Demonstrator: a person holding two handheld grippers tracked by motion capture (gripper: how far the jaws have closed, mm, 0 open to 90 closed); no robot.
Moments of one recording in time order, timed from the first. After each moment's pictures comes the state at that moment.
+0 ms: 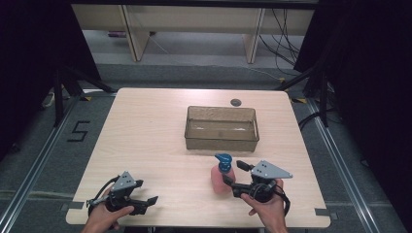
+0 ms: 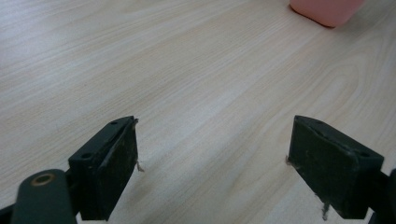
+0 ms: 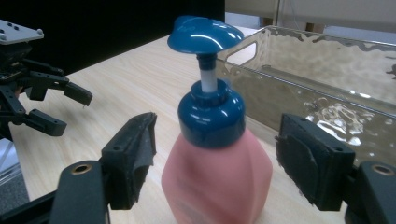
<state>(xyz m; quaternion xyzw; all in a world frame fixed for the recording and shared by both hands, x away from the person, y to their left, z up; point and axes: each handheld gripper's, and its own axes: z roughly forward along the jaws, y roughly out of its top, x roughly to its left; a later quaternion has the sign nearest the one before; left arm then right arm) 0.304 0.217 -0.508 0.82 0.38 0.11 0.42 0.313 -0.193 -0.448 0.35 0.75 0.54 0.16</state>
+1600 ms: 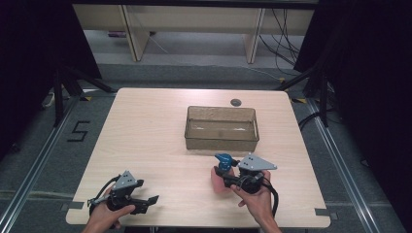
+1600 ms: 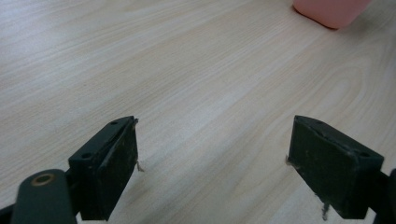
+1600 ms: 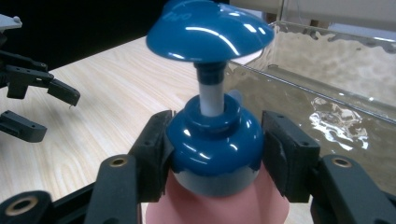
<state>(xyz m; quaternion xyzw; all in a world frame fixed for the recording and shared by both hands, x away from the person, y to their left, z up) 0.305 0.214 -0.509 0.81 0.39 0.11 0.42 0.339 -0.170 -0.459 0.33 0.77 0.52 0.17</state>
